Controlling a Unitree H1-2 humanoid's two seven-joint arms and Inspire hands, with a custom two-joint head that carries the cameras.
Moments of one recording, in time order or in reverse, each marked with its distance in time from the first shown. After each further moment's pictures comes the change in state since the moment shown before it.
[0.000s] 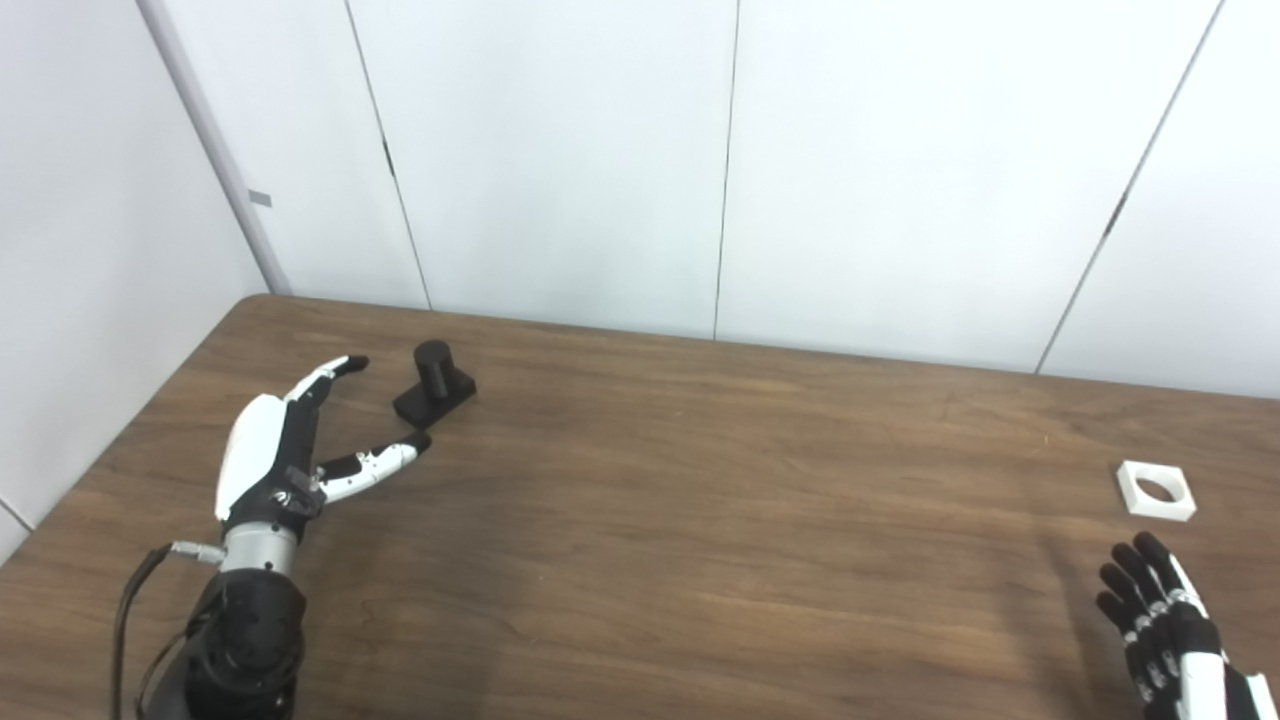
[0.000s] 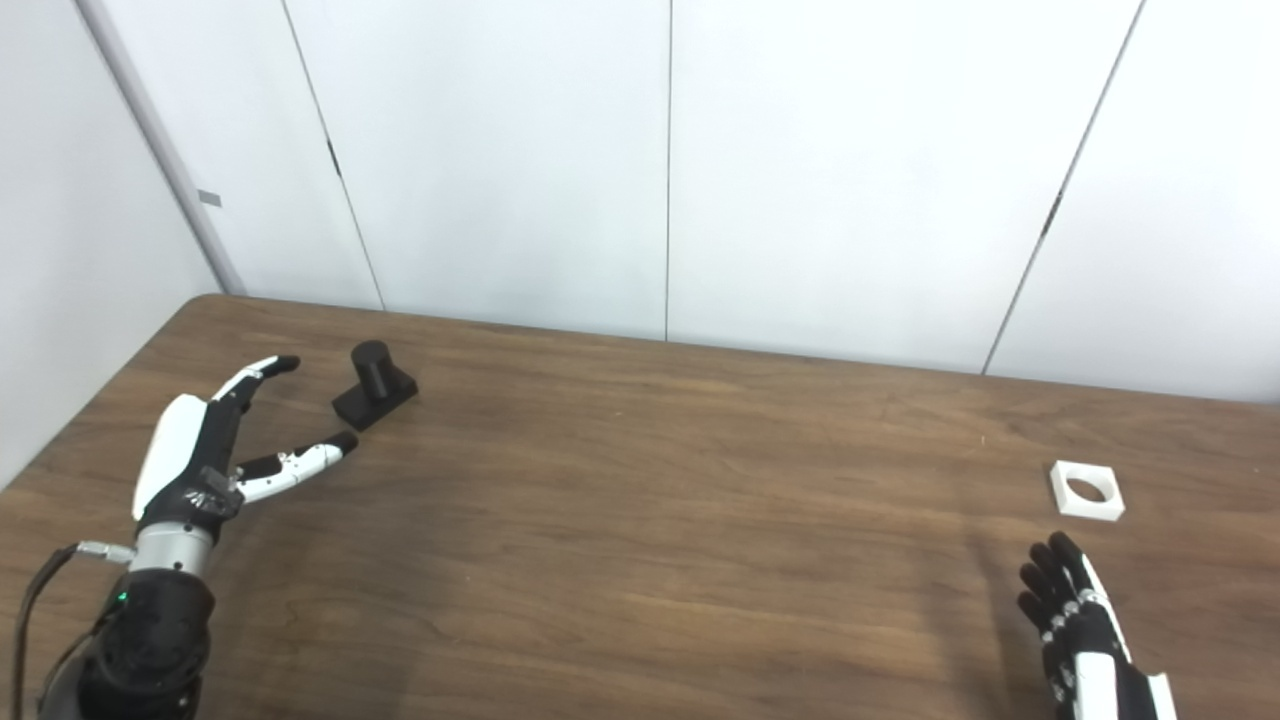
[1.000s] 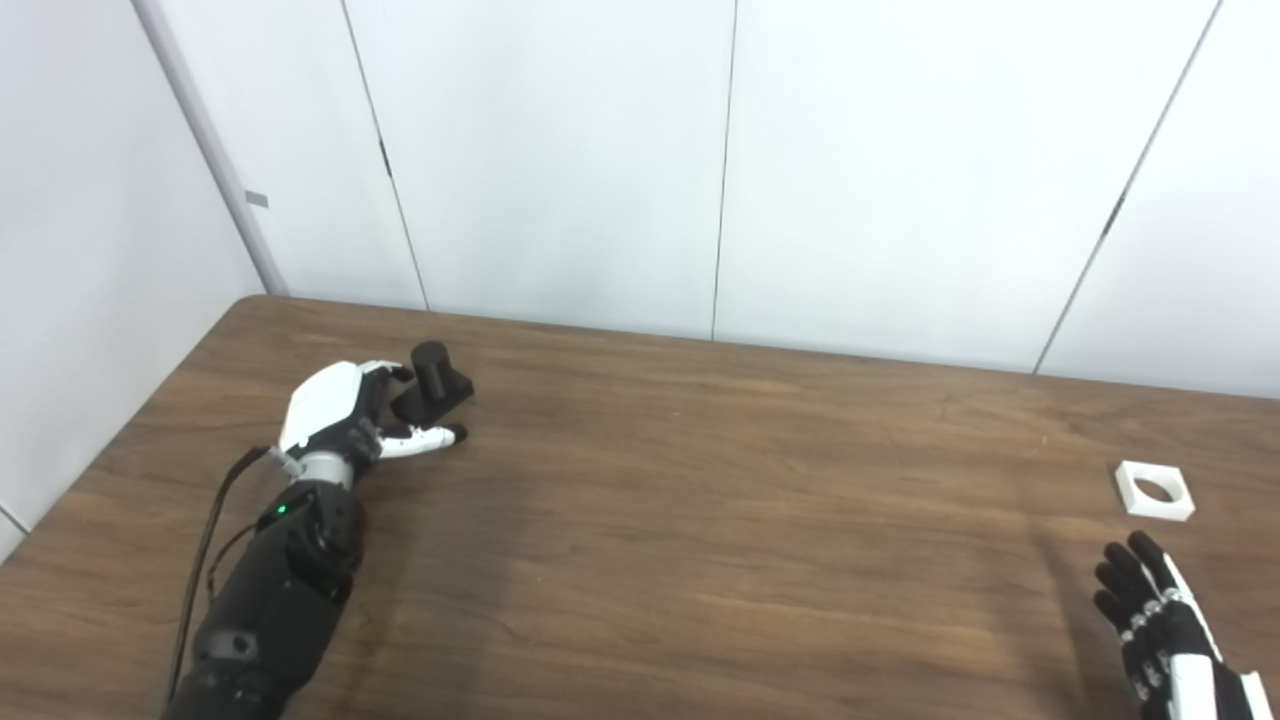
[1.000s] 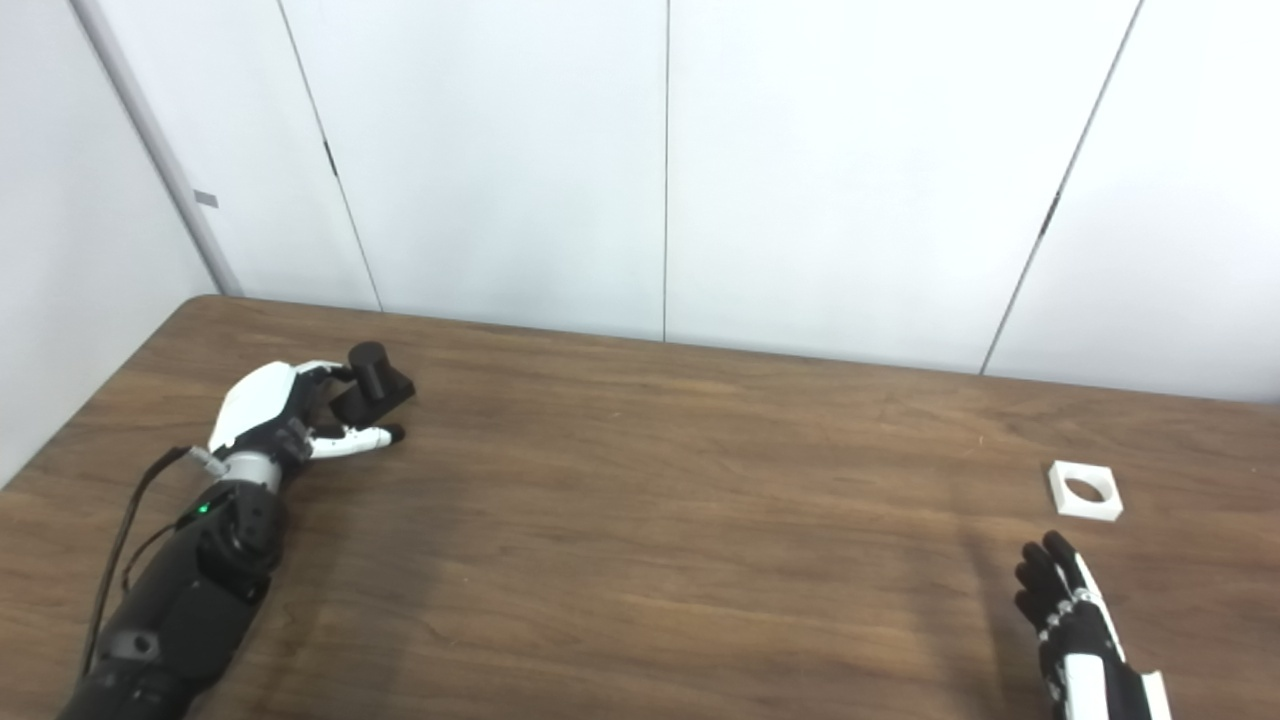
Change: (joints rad) left arm -0.304 0.078 -0.229 0.499 0.154 0.059 0.019; right arm 0.002 0.002 0.012 -0.003 -0.031 -0.009 -0.014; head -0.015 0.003
